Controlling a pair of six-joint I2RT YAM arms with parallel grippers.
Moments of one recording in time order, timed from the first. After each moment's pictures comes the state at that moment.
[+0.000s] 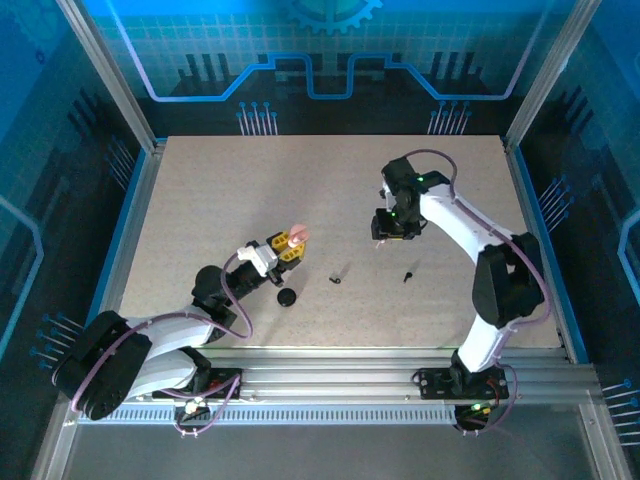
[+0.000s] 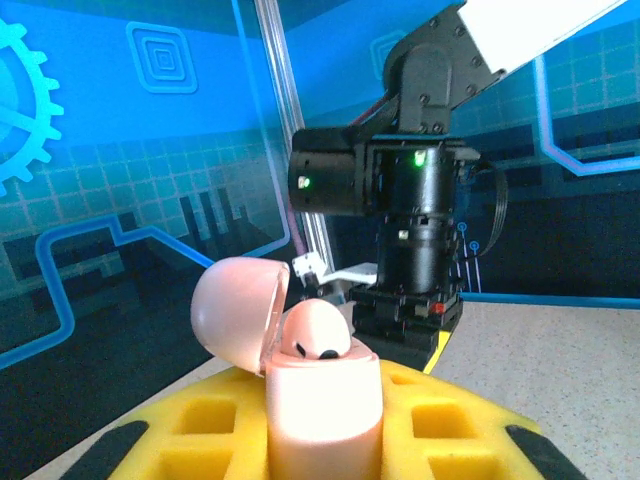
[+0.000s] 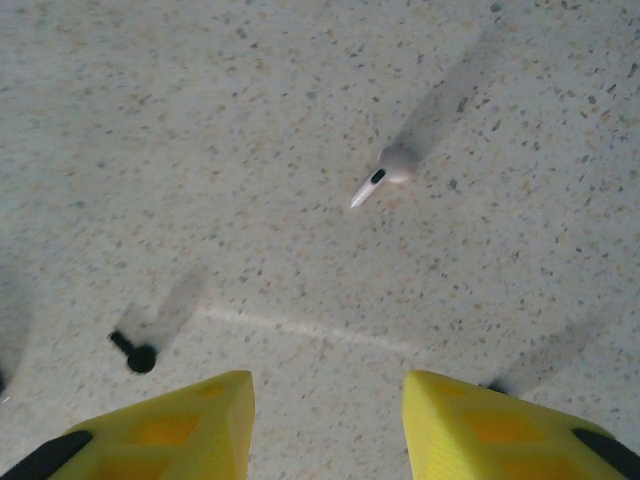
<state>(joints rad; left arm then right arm) -0.54 1.19 0.22 1.28 0.37 0.11 0.37 1.77 1.43 -1.01 -0.11 0.33</state>
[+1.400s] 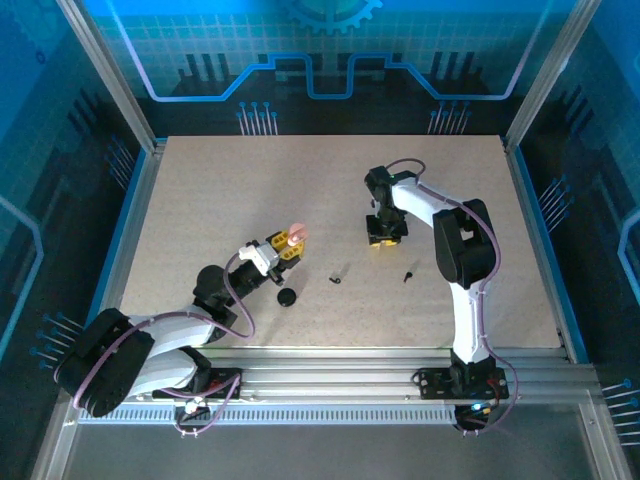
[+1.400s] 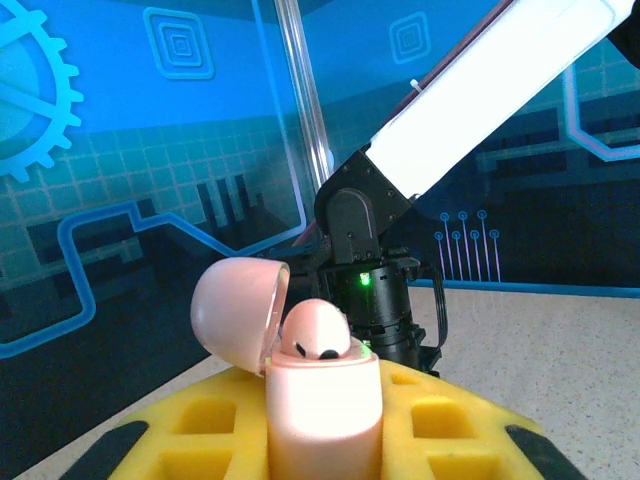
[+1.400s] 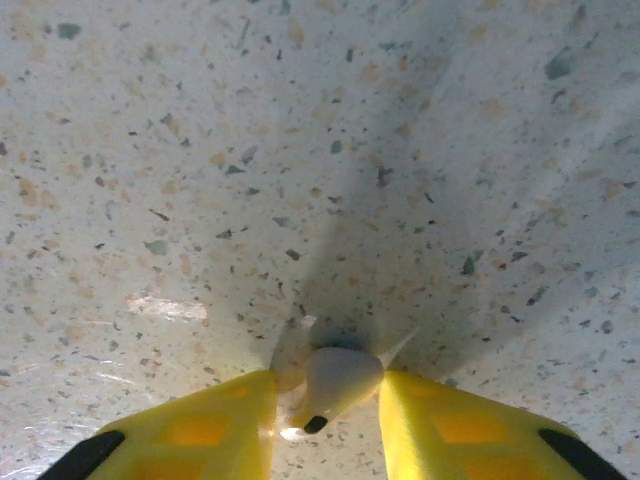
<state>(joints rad) -0.54 1.21 0.21 1.28 0.33 0.13 0.36 2.14 1.60 -1.01 -0.02 0.34</state>
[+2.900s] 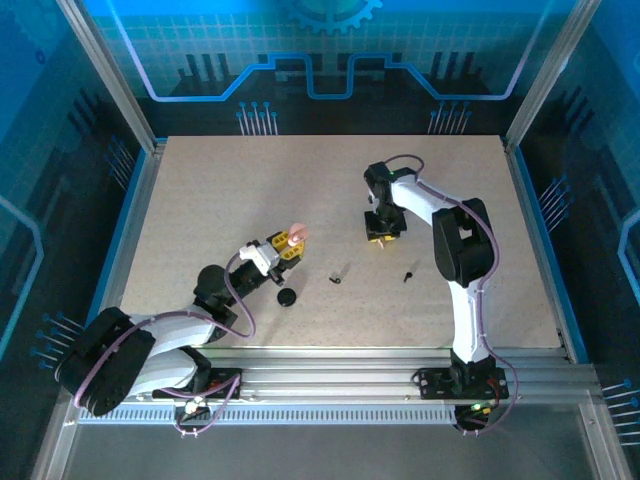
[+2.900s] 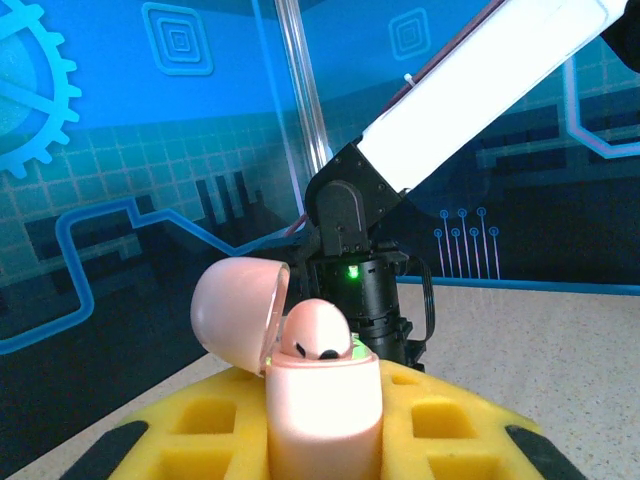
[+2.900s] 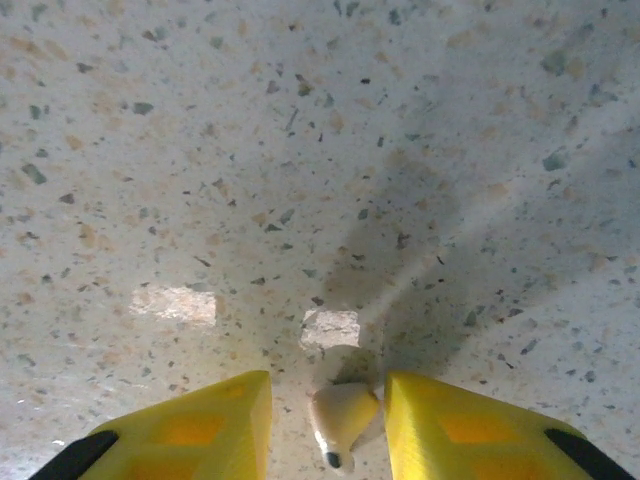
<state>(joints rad) -0.54 1.22 0.21 1.28 0.33 0.13 0.36 2.16 1.65 -1.00 -0.02 0.29</state>
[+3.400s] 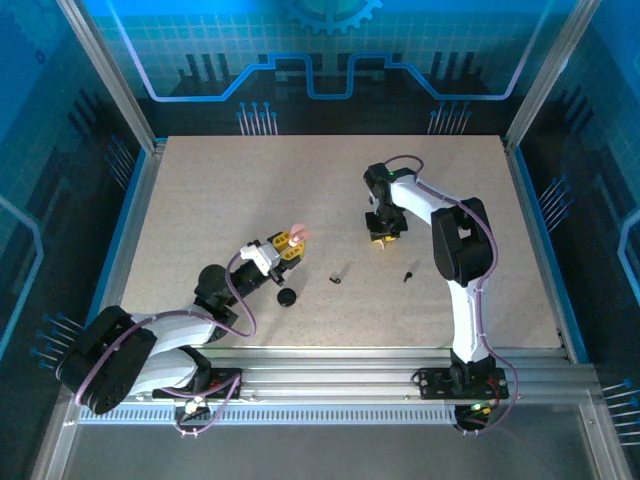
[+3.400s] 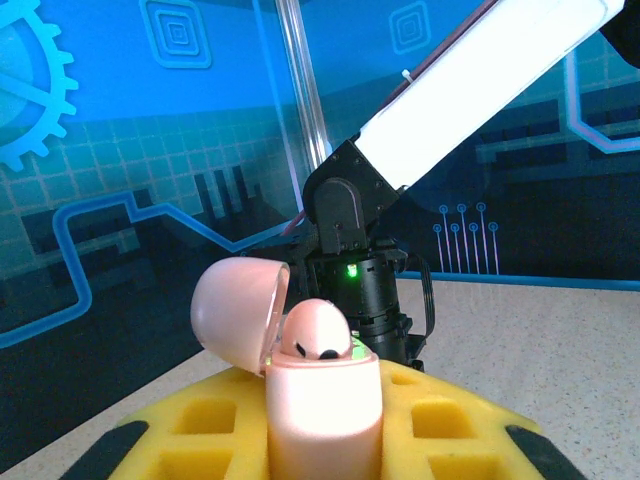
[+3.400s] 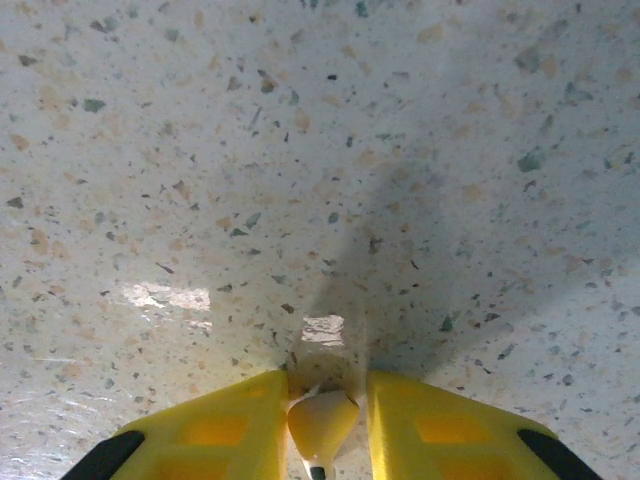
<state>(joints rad) -0.54 1.23 0.21 1.28 0.33 0.13 0.36 2.17 1.65 -1.01 0.02 0.28</state>
